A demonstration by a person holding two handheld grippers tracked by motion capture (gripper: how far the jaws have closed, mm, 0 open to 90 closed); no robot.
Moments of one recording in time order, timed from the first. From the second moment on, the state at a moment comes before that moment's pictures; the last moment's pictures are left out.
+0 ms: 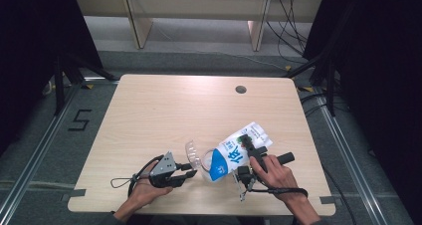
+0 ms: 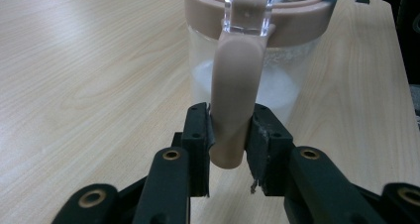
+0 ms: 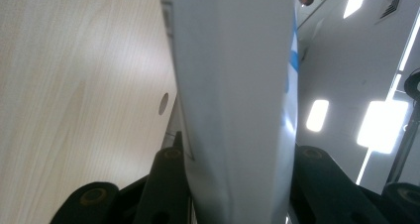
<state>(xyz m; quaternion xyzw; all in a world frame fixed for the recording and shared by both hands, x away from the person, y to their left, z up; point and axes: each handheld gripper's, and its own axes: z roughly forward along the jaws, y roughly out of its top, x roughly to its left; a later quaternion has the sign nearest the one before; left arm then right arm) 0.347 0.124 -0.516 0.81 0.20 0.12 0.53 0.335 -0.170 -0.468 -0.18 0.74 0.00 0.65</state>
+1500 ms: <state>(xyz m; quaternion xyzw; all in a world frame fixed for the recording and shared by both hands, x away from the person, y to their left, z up) 0.347 0.124 -0.517 0.81 0.21 0.11 0.53 0.339 -0.178 -0.470 -0.07 0.81 0.14 0.57</state>
